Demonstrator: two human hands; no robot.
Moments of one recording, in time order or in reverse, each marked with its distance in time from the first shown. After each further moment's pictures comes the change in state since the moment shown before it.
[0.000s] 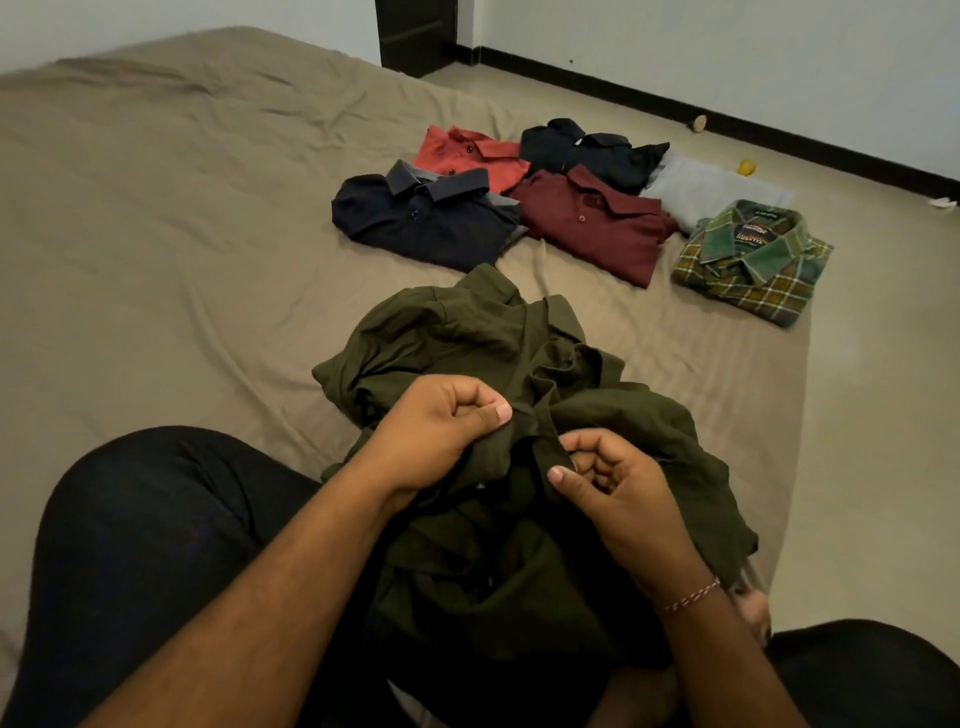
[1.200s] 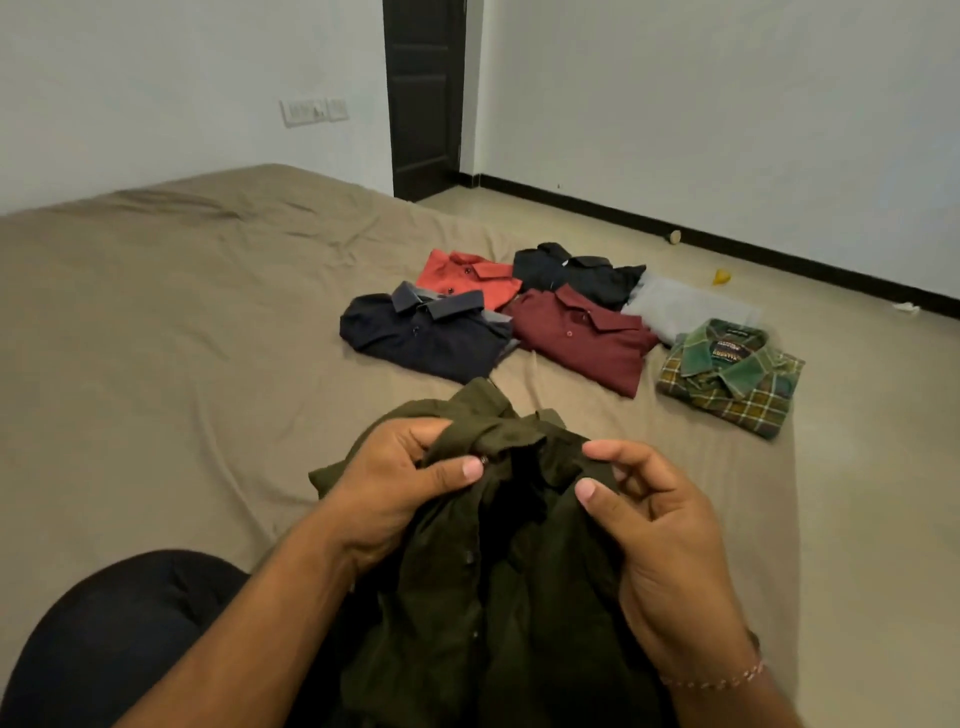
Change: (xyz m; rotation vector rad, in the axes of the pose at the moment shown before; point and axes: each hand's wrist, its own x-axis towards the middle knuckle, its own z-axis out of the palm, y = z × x) left_hand 0.022 0.045 -0.034 -0.334 -0.078 0.284; right_hand 0.025 -0.097 -0.006 0.429 0.176 -0.105
